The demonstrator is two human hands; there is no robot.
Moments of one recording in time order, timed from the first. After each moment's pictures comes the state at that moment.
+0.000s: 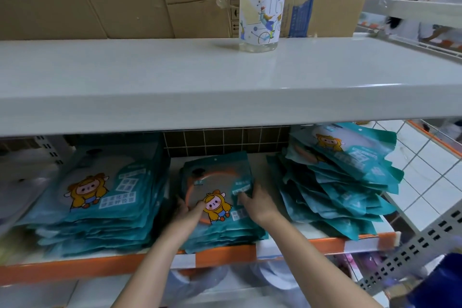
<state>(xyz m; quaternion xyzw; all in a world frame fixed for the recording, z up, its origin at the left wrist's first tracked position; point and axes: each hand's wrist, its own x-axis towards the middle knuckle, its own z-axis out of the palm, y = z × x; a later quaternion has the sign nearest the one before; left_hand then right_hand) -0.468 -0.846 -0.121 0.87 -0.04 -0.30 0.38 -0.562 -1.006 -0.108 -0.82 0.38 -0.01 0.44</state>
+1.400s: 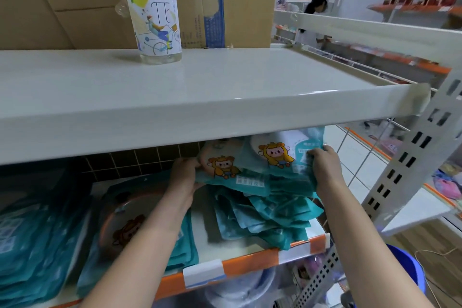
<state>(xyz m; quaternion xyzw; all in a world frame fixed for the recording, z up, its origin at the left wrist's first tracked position) -0.505 -1.034 -0.042 0.64 -0.04 -0.31 0.70 -0.700 -1.207 -0.011 -0.54 0.48 -0.38 0.58</state>
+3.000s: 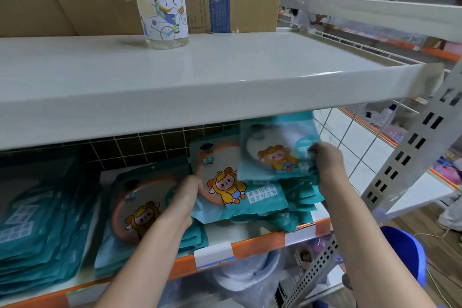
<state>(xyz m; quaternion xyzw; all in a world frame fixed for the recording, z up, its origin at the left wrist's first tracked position) -0.534 -0.995 -0.073 0.74 0.00 -0.33 0.58 -0.695 -1.184 -0.021 -0.52 0.53 -0.36 0.56</state>
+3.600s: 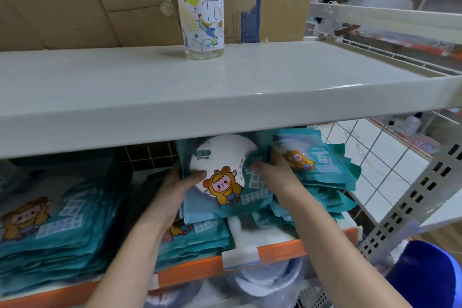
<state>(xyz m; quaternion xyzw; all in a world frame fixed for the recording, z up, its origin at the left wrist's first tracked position) -0.491 -0.914 -0.042 0.64 -0.21 -0.29 0.68 -0.621 -1.069 -0.004 -0.69 0.31 -0.21 0.61</state>
